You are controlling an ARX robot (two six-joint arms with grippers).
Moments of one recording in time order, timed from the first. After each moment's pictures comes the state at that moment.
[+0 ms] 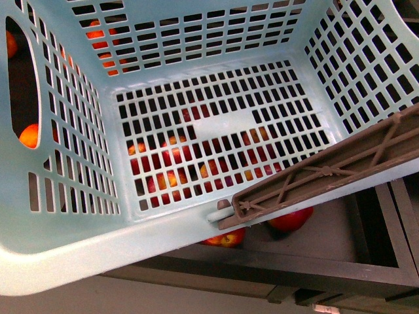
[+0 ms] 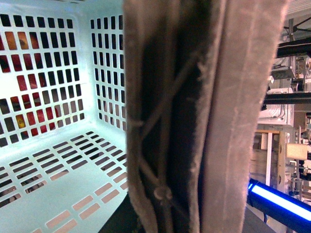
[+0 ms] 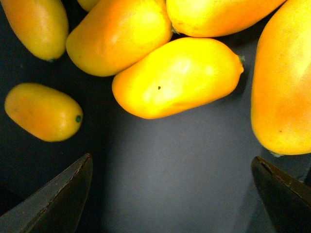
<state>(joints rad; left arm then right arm) -0.64 1.59 1.33 -0.31 0.27 -0.96 -0.80 2.33 1.19 0.17 -0.09 0.88</state>
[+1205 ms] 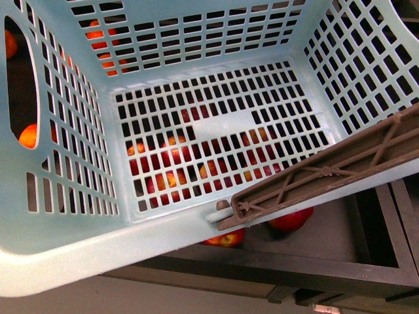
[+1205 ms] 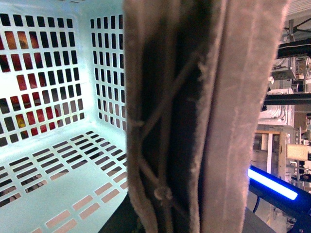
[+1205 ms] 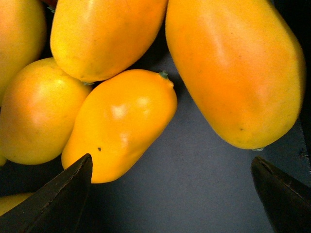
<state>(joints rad) -0.64 1.59 1.33 -0.31 0.27 -0.96 -0.76 2.46 1.34 -0.02 0.16 1.29</state>
